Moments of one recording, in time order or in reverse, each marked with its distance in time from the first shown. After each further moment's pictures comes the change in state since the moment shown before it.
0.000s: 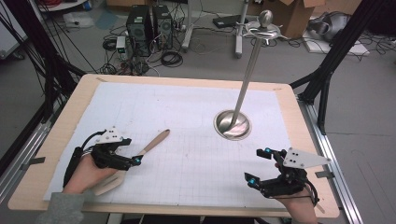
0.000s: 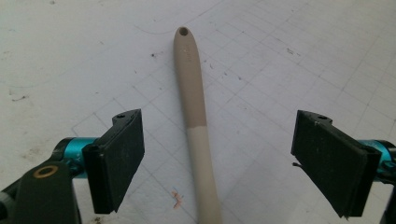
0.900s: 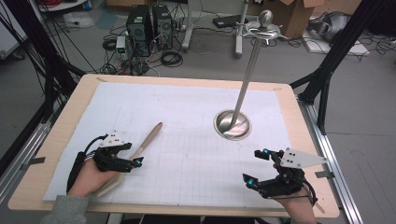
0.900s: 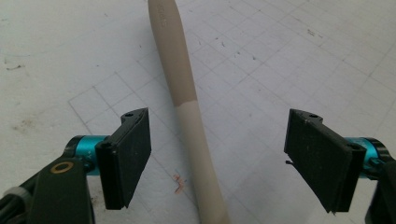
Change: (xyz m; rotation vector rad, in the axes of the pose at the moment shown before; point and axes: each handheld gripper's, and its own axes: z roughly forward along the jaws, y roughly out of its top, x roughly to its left) left arm -0.001 -0.015 0.009 0.018 0.042 -0.035; right arm 0.001 -0.002 0.004 0.025 0.016 0.007
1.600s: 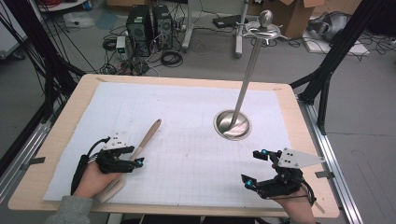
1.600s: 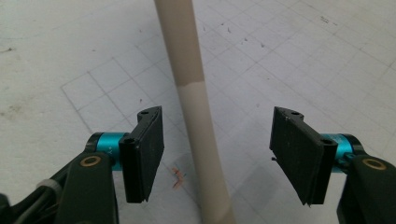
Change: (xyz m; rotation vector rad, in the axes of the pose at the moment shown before) left arm -0.004 -0.007 0.009 0.027 0.028 0.000; right arm 0.001 0.000 0.004 0.011 0.006 -0.009
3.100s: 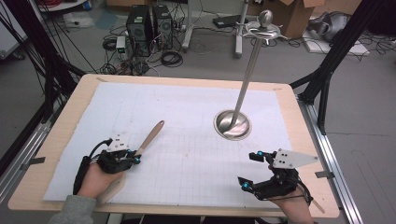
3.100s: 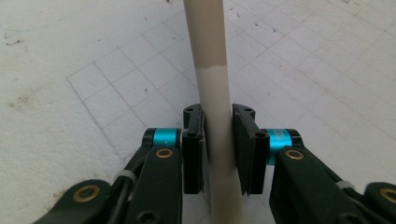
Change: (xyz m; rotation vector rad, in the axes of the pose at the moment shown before) left arm -0.003 -0.002 0.002 0.036 0.047 0.010; right arm 0.003 0.000 0.008 0.036 0.026 -0.006
